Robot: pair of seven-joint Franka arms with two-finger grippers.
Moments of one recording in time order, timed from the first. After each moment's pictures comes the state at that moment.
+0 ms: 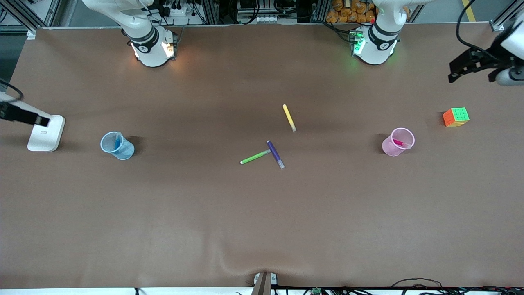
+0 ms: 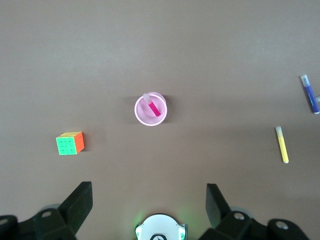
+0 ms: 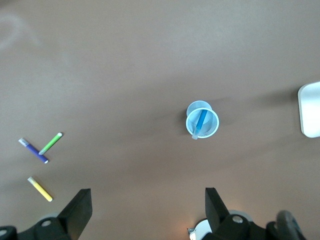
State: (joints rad) left arm 0.04 -0.14 -0.12 -1.62 0.04 1.44 -0.06; right arm 0.09 0.33 -0.30 -0.99 0.26 1.15 0.16
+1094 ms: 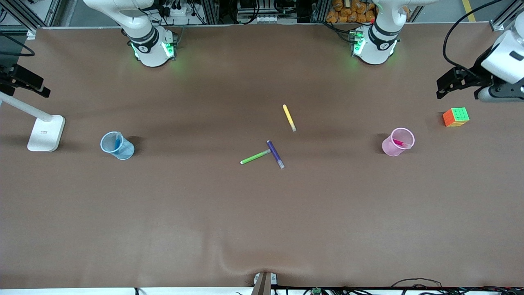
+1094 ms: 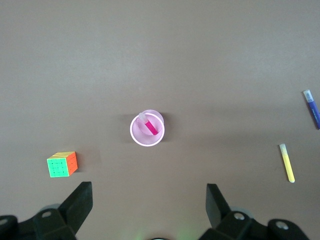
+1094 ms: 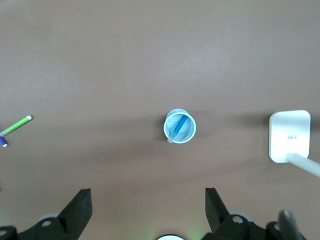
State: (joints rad) left arm 0.00 -0.12 -0.08 -1.72 0.04 1.61 -0.06; right arm 0.03 -0.04 -0.12 -1.49 0.05 1.42 -0.01
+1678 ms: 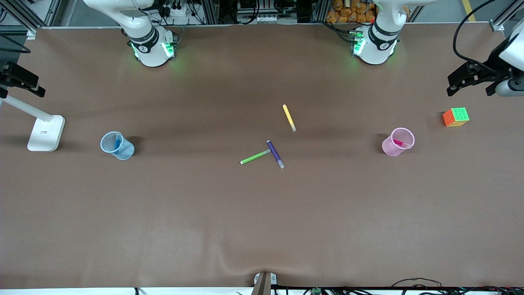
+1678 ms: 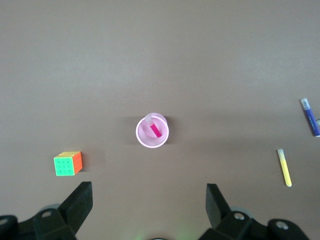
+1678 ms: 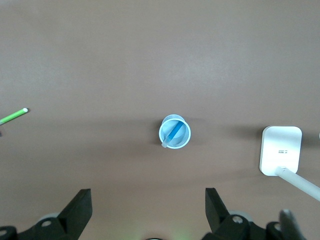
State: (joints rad) left arm 0.02 -0.12 -0.07 -1.66 0.04 1.56 -0.06; right arm 0.02 -0.03 -0.12 -1.48 0.04 1.42 -0.10
